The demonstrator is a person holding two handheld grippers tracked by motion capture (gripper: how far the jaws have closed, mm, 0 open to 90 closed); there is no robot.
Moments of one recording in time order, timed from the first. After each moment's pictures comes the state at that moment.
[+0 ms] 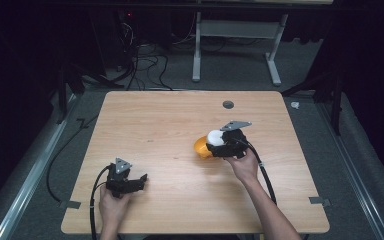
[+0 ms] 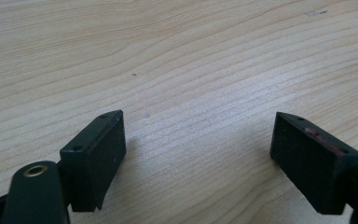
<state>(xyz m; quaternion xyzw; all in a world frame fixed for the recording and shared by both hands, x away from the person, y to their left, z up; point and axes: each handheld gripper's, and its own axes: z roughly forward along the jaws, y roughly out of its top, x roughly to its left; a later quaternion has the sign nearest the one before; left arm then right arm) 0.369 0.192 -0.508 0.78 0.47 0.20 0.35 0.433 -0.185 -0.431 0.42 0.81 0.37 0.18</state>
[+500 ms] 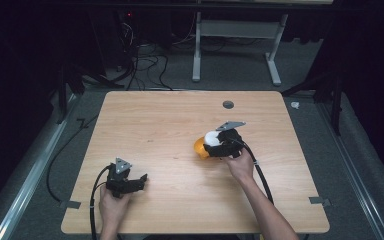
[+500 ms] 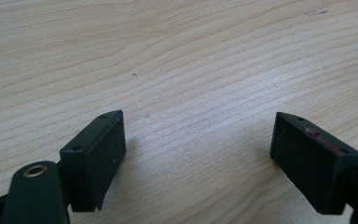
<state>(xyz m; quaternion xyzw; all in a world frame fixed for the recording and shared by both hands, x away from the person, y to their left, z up) 0.369 0.192 -0.508 0.78 0.47 0.20 0.35 0.444 -0.176 -0.444 0.43 0.81 0.36 0.17</state>
